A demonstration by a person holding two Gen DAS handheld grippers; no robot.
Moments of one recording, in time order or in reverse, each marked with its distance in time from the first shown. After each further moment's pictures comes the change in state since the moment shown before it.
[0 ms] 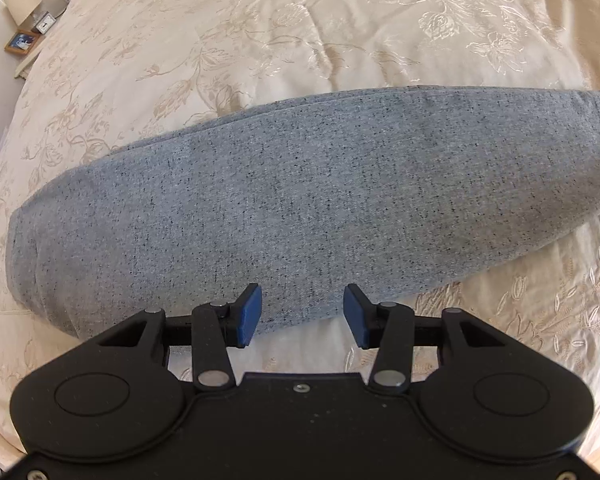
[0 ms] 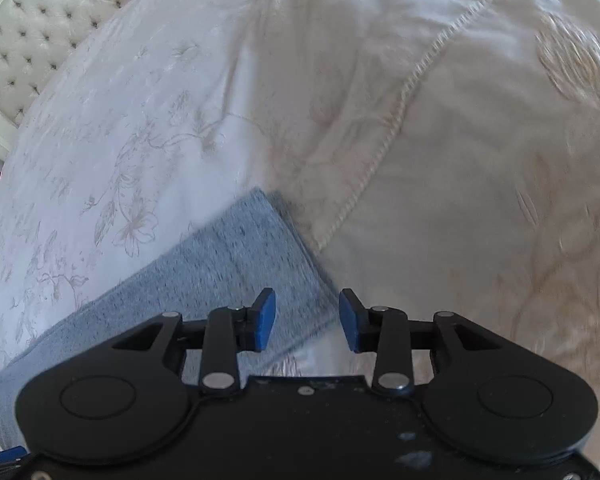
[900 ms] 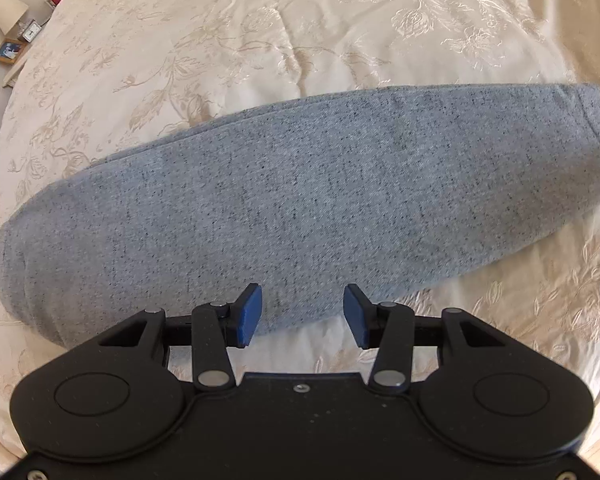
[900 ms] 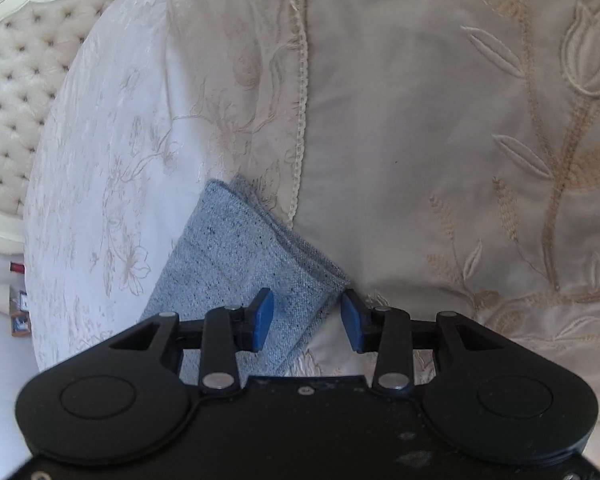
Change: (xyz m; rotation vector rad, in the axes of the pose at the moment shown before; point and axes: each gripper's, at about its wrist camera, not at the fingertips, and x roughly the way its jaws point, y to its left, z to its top) left arm 0.000 -0.020 0.012 0.031 0.004 -0.023; right arm 0.045 -0.041 -0.007 0.351 0.069 0.122
